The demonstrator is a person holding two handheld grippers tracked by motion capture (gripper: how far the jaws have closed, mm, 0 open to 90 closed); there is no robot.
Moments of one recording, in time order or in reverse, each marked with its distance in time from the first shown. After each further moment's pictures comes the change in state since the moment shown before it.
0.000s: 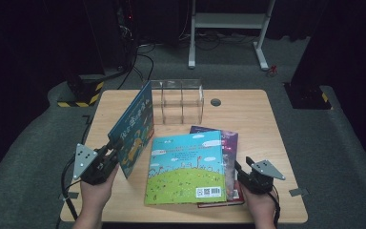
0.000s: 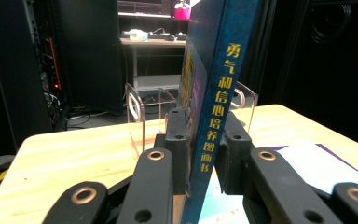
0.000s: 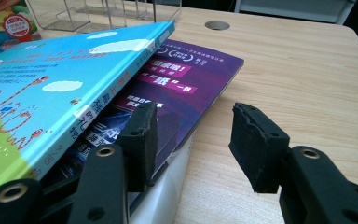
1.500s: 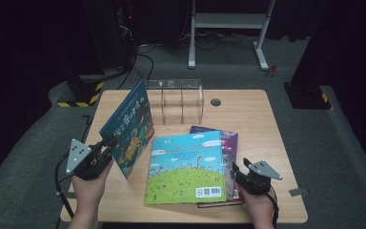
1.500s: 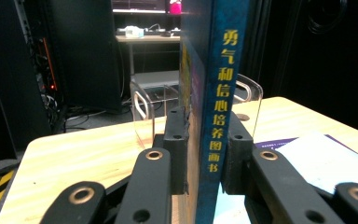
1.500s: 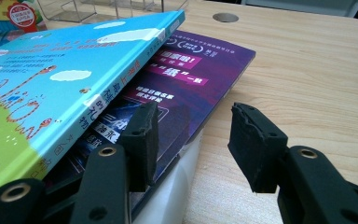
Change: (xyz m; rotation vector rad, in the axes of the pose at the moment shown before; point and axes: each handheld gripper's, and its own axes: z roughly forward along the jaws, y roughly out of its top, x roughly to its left) left arm 0.025 0.001 0.005 0.031 -0.023 0.019; right arm 0.005 -0.003 0.003 0.023 0.016 -0.008
